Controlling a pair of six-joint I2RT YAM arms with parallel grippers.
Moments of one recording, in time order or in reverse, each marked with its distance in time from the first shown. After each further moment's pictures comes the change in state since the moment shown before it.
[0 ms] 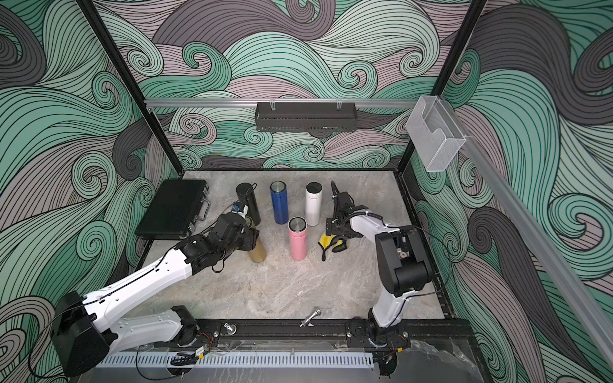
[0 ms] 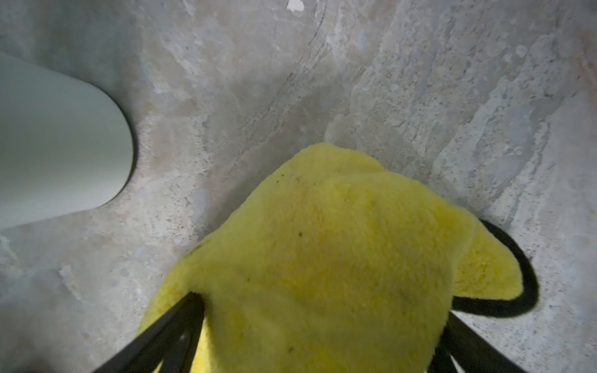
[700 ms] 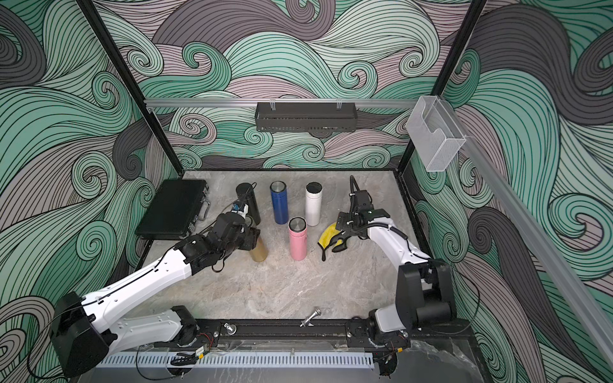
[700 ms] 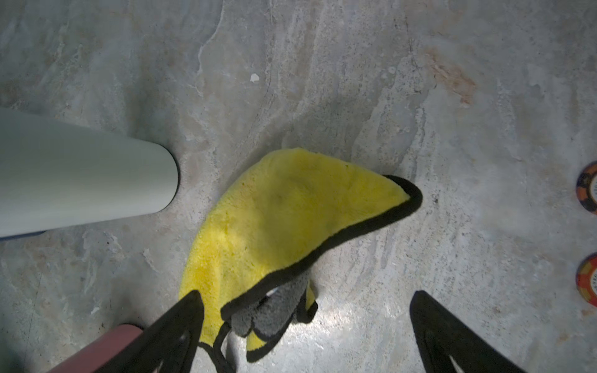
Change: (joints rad) left arm 0.000 -0.004 0.005 0.008 0.016 0.003; right arm -0.071 -0.261 -0.050 -0.059 -0.029 0.093
